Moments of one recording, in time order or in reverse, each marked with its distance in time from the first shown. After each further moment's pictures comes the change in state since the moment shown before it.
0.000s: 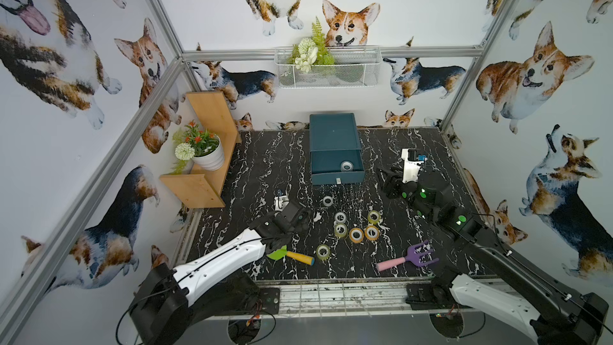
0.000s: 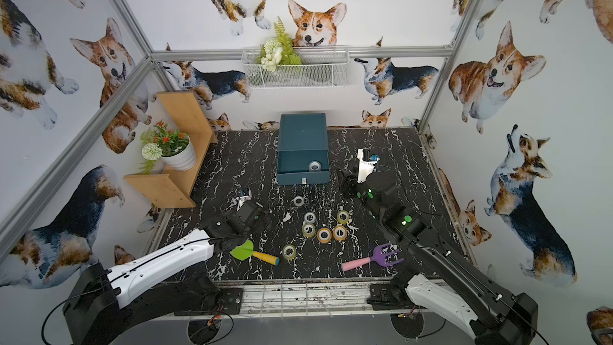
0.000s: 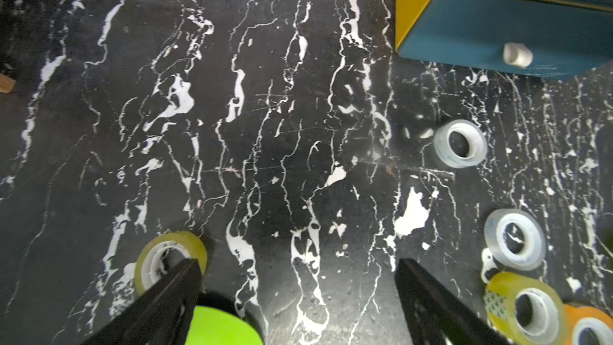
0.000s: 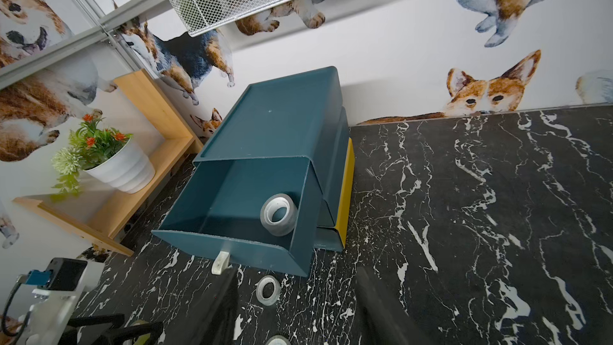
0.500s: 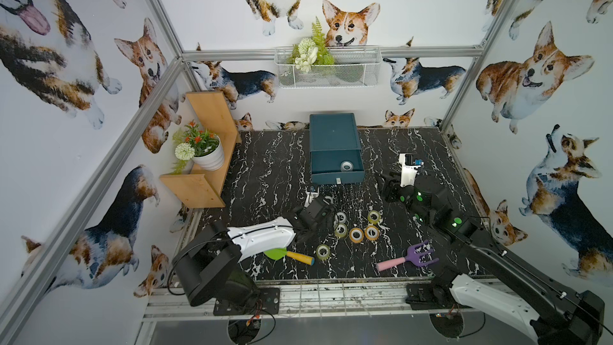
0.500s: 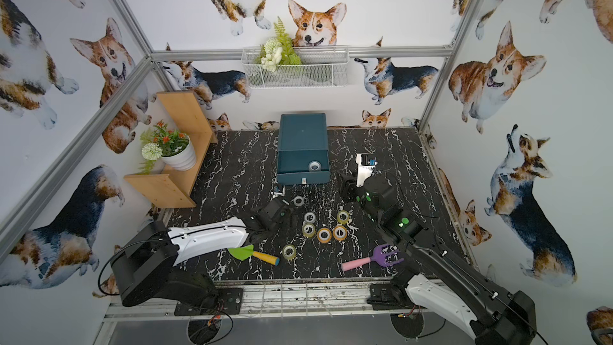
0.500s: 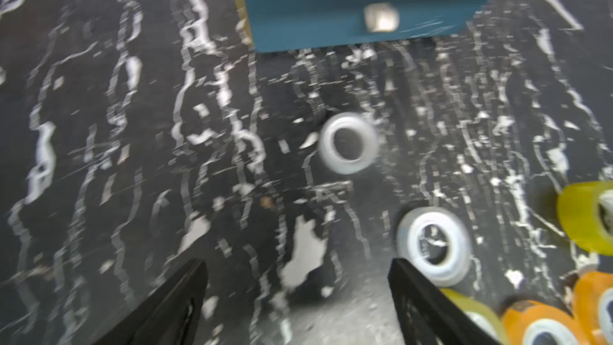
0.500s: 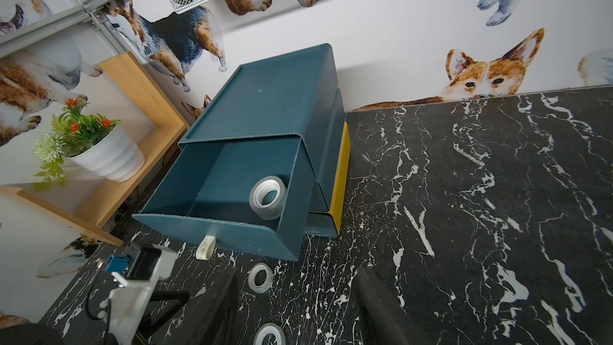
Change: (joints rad) left arm -0.107 0.384 0.060 0.429 0.043 0.177; right arm 0.000 -0.012 -0.050 0.023 0.000 0.004
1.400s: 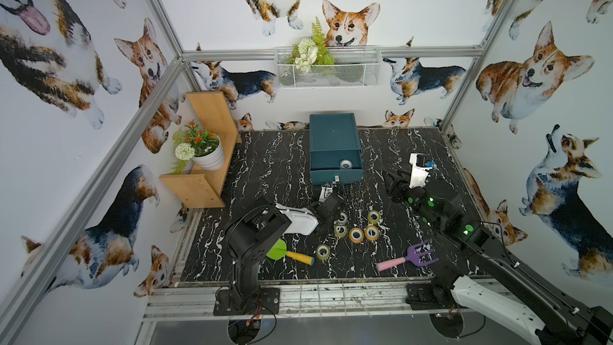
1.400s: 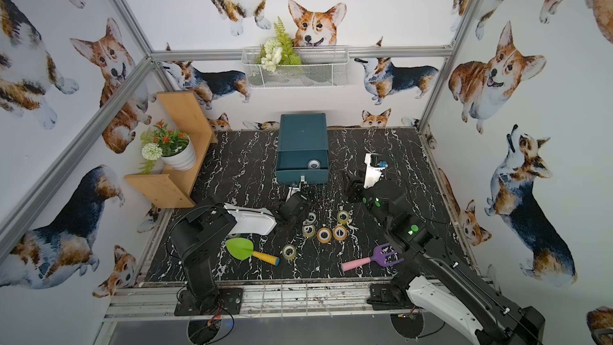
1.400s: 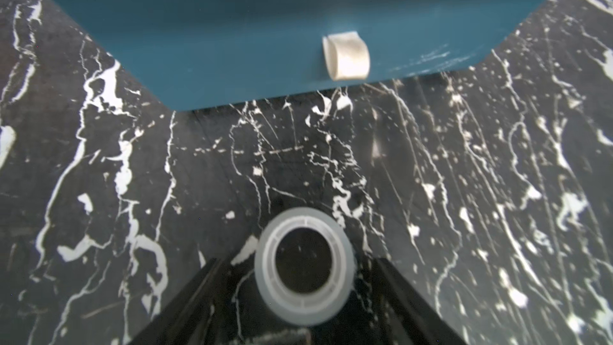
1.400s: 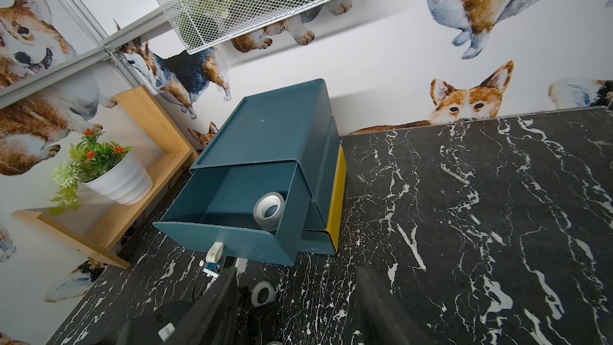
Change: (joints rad) left arm 0.016 0.372 0.151 0.256 -0.063 0.052; right arm 0.000 -0.089 -0.002 -0.010 0.037 -0.001
